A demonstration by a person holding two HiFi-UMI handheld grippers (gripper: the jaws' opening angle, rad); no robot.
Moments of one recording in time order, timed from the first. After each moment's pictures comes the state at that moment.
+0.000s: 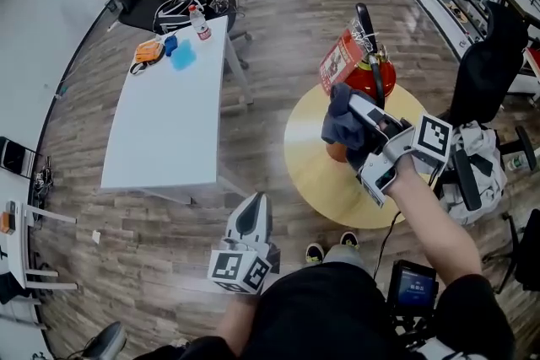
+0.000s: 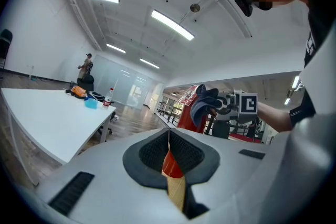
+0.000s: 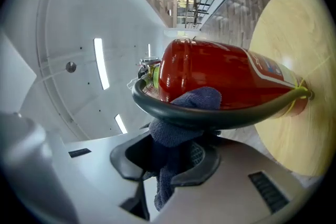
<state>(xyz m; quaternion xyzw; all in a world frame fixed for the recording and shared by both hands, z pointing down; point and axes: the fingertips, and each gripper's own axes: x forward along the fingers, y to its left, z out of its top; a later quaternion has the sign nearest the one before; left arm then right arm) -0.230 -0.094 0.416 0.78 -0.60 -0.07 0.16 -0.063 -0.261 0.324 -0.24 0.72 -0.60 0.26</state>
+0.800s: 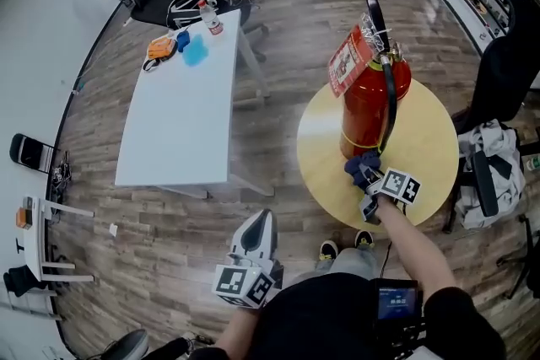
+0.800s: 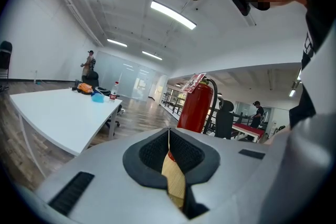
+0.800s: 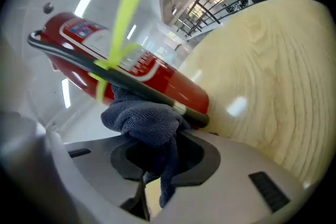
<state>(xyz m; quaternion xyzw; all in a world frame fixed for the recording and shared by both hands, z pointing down) -0.230 -0.077 0.443 0.77 -0.61 -0.01 0.18 -0.005 -0.262 0.655 -0.44 0.73 -0.52 0.05</state>
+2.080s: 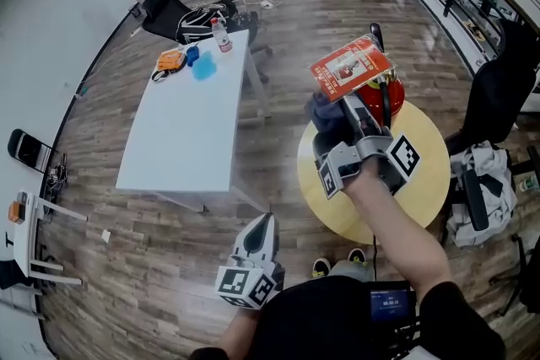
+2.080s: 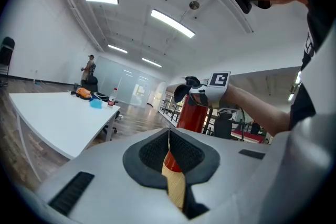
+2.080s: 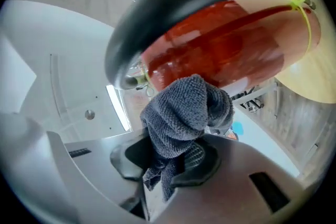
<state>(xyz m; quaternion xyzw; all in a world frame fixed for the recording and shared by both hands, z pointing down) -0.225 -0.070 0.420 0.77 -0.61 -0.05 0.16 -0.090 -0.292 0.300 -0.20 0.59 -0.61 0.49</state>
